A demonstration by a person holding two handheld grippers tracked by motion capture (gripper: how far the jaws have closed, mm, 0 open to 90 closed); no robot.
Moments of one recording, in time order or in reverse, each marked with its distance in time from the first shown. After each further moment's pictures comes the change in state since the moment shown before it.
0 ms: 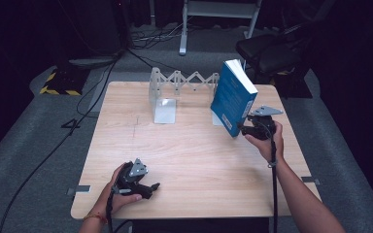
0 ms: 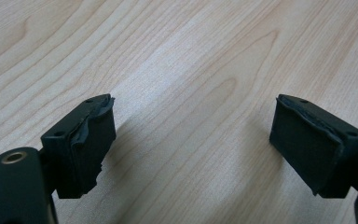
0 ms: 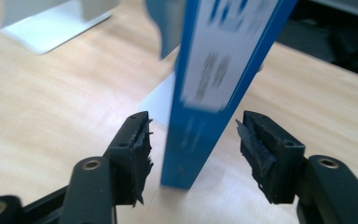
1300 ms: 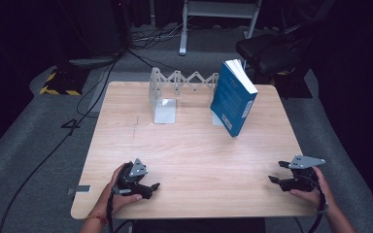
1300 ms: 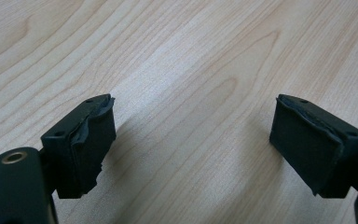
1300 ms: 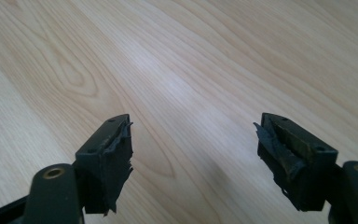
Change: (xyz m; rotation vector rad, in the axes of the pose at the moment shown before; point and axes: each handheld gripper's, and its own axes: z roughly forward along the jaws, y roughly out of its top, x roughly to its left) left arm -0.001 0.000 0.000 0.000 0.007 -0.007; right arm -0.026 -0.147 -0.102 0.132 0.203 -0.142
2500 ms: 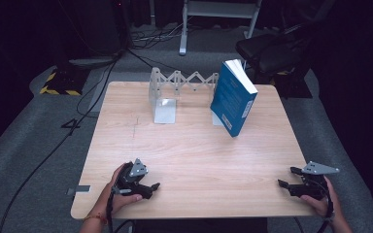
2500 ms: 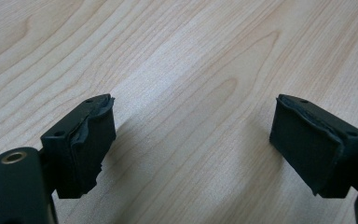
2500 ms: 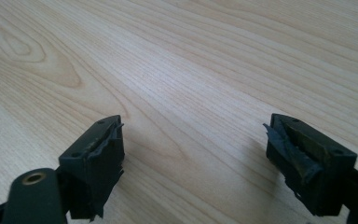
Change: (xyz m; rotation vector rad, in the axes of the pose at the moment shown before) left arm 0.000 0.000 0.000 0.000 -0.002 0.001; right arm -0.015 -0.047 -0.005 -0.044 -0.051 0.177
